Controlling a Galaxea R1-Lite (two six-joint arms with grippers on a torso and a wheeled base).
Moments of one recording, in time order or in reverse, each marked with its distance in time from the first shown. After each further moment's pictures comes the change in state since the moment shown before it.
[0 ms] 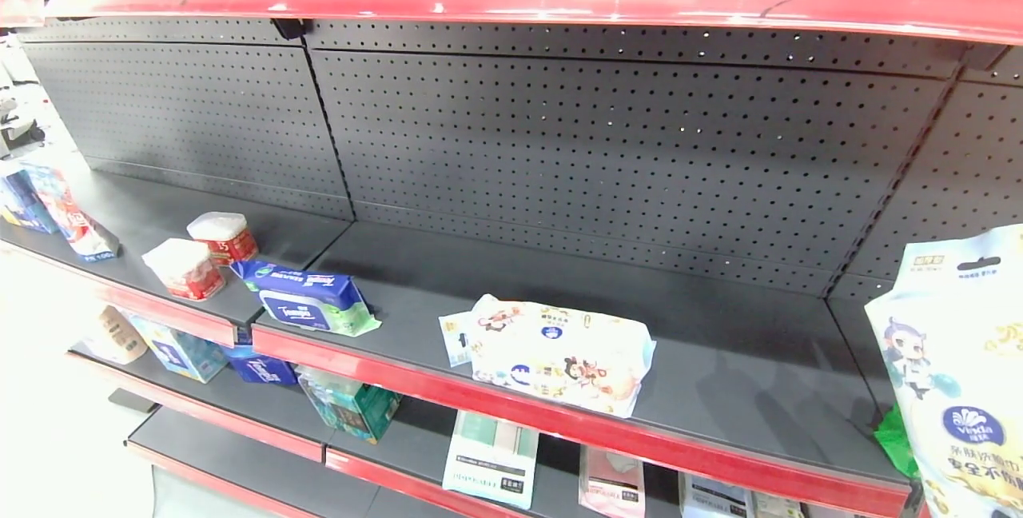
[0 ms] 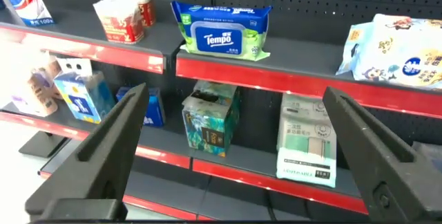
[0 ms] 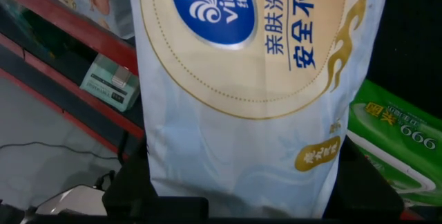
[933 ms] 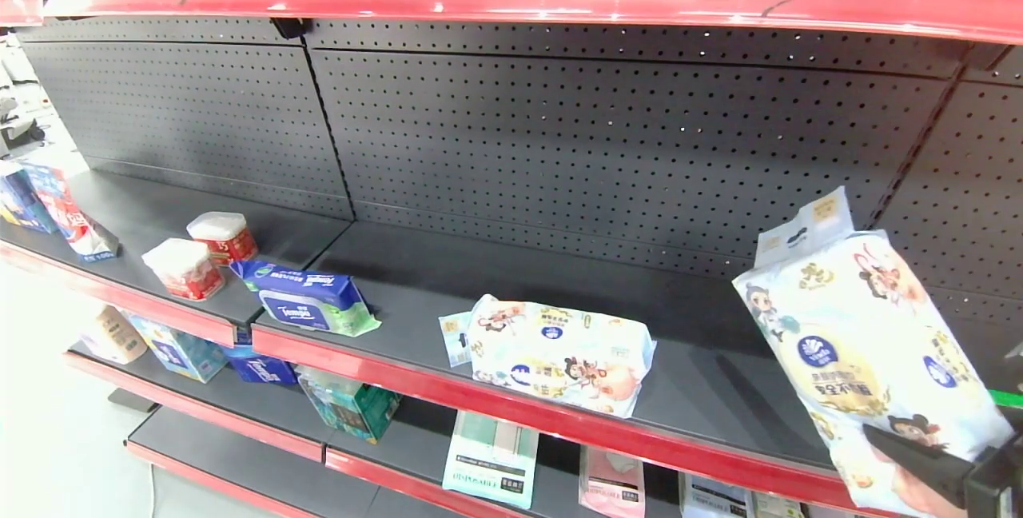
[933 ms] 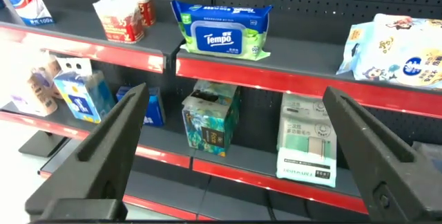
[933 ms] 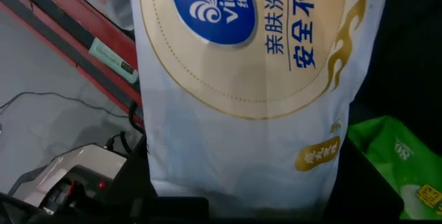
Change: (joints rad) left arm 0.000 -0.001 0.001 0.000 0.000 0.000; right arm -0.002 0.560 -0.058 -0.285 0.074 -0.057
